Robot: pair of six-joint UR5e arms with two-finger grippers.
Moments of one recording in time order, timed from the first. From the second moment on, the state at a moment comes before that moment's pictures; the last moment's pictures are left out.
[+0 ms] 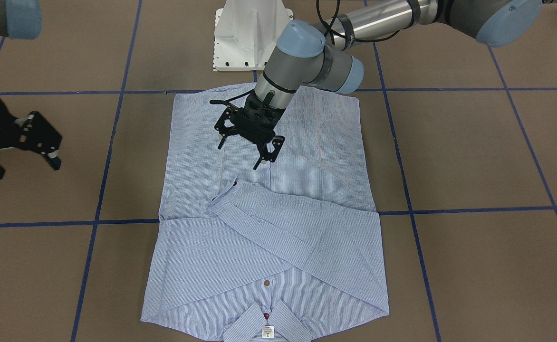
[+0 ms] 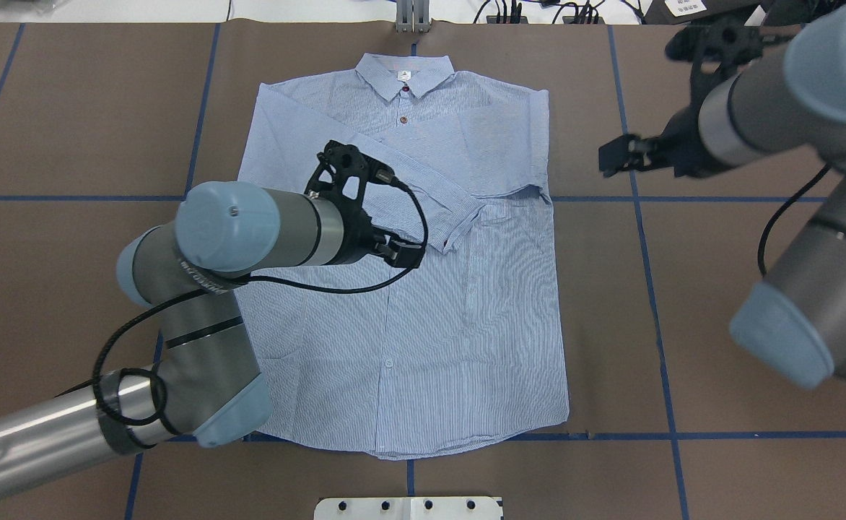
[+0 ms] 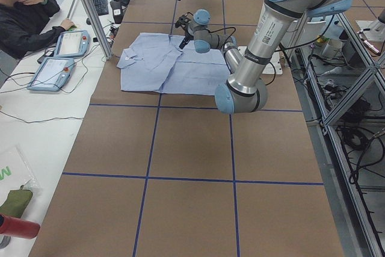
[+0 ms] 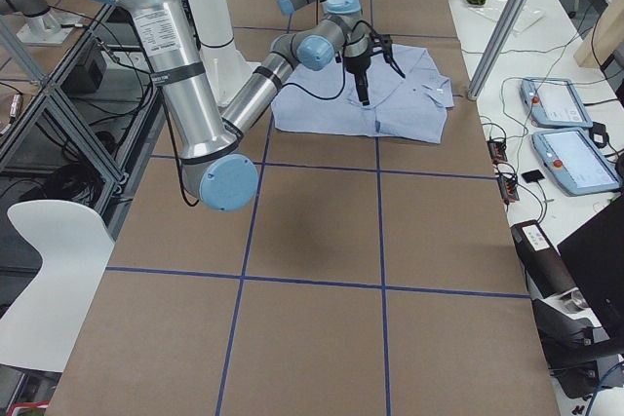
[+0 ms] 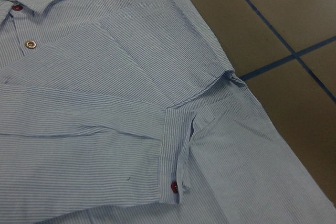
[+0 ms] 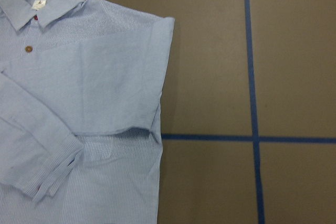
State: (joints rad) left arm -0.51 -2.15 -1.71 -2.15 -1.70 -0.80; right arm 0.77 -1.25 2.14 -1.62 1.83 1.06
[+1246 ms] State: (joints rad) left arm -0.26 -1.55 -2.07 -2.21 -1.47 -1.32; right arm 0.24 -1.71 2.28 -1.19 1.36 1.51
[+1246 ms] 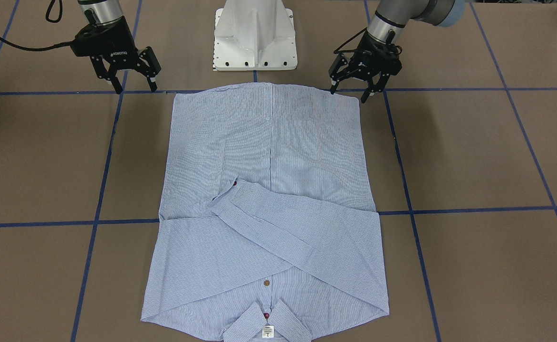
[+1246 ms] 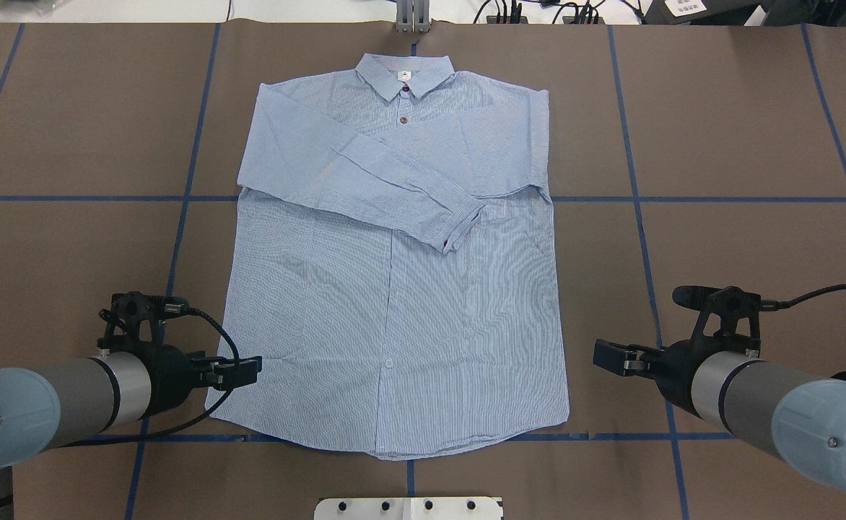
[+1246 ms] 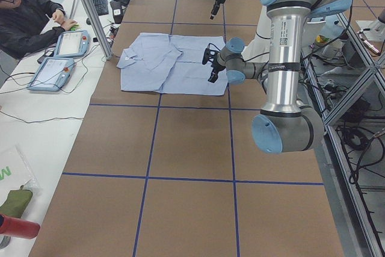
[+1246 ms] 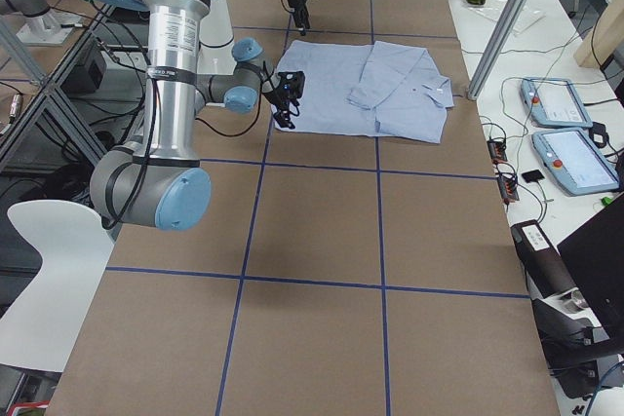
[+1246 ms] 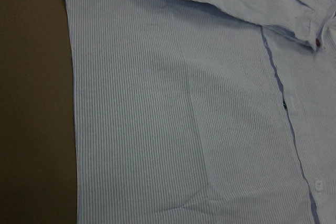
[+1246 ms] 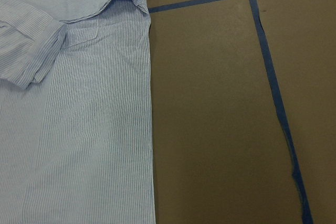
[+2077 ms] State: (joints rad) left arm -0.22 -1.55 -2.01 -2.21 -1.47 -1.36; right arm 0.24 -1.71 2.28 -1.19 1.36 1.51
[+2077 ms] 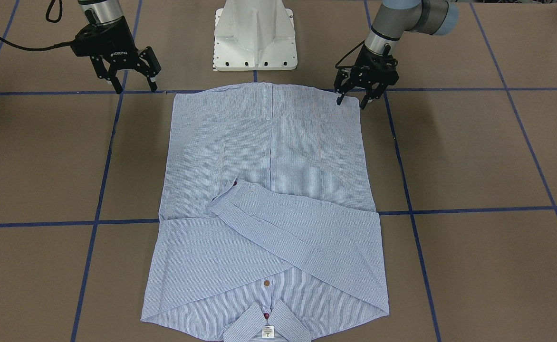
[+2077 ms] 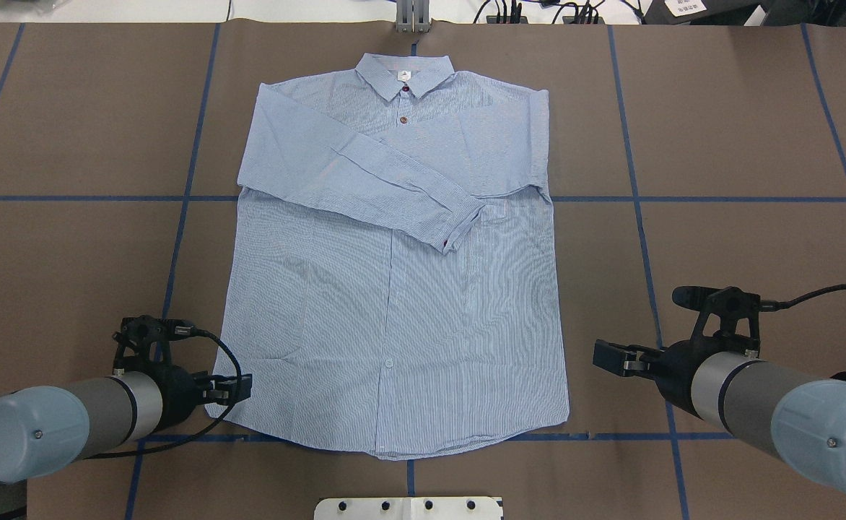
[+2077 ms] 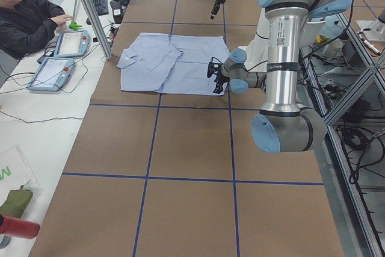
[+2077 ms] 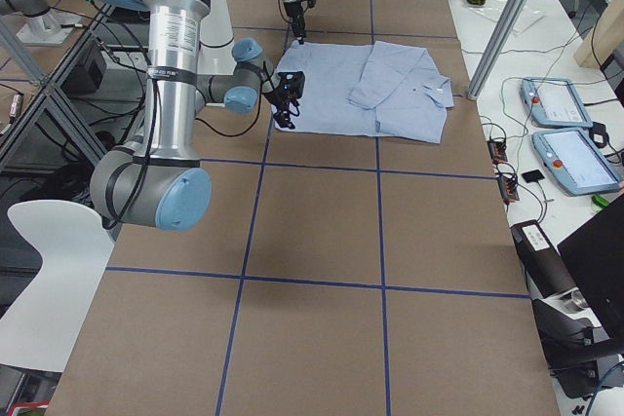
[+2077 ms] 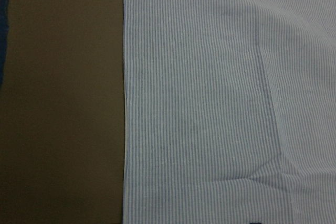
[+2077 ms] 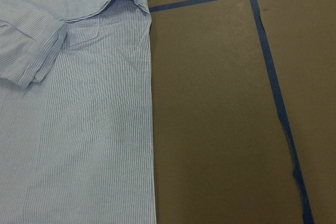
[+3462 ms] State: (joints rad) left arm -0.19 -1.54 -2.01 -2.12 -1.47 -1.38; right arm 0.23 -1.71 2.28 -1.19 1.36 1.51
